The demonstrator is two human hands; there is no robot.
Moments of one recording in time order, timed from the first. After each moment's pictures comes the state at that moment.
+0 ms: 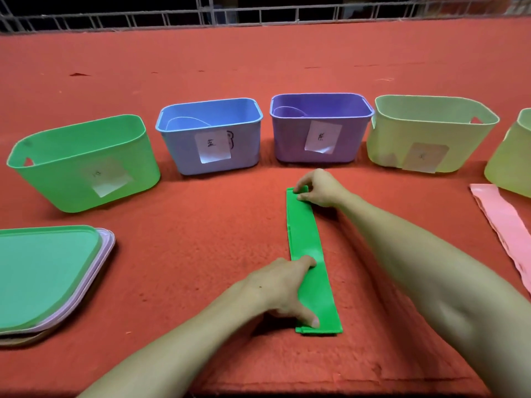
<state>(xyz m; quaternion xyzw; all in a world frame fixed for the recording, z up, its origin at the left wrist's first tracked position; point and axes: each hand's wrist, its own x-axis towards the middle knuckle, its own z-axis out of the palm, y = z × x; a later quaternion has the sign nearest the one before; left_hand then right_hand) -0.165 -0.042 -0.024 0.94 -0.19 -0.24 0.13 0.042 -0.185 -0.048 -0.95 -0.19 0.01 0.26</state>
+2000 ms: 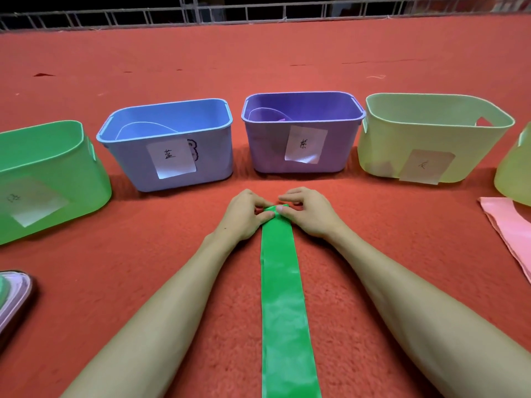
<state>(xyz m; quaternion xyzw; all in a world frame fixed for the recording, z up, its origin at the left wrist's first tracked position) 0.027 -0.024 -0.063 0.95 -0.13 0.05 0.29 0.051 -0.200 -0.074 -0.92 -0.19 -0.04 0.34</state>
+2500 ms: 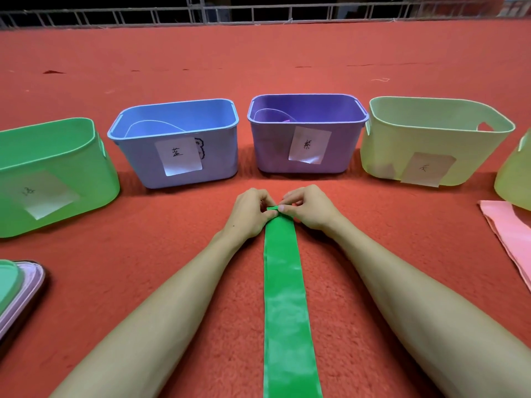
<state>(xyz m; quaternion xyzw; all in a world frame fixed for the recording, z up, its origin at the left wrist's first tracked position) 0.023 -0.032 -0.063 0.94 -0.07 0.09 0.33 0.057 -0.195 -0.069 -0.90 -0.17 0.02 0.40</state>
